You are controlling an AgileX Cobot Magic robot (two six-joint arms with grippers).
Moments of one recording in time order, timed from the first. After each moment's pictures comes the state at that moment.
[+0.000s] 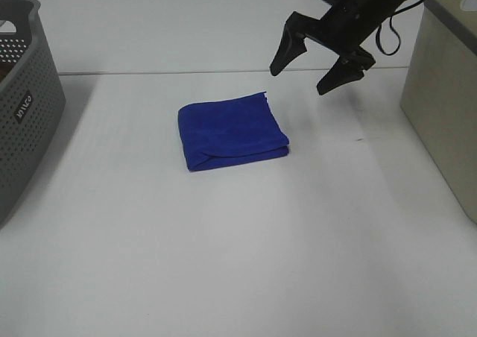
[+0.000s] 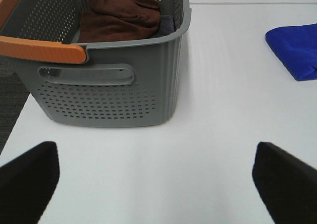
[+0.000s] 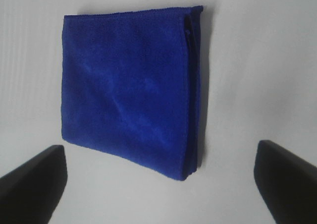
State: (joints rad) left arm 0.06 -0.01 -0.50 0.00 1.05 0.00; right arm 0.18 2.42 -2.16 0.61 1.19 -0.22
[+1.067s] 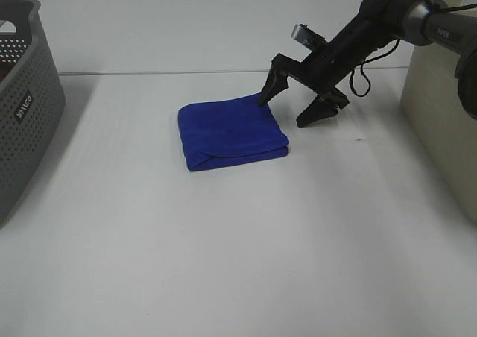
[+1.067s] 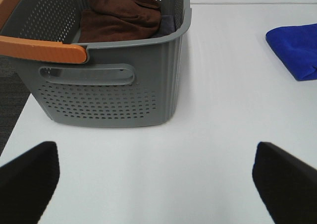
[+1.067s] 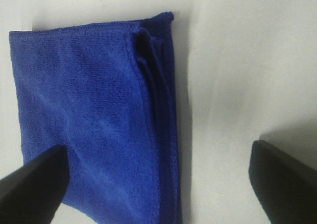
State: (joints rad) left arm 0.06 -0.01 -0.50 0.00 1.05 0.00; right arm 0.18 2.69 -2.35 0.69 1.20 -0.20
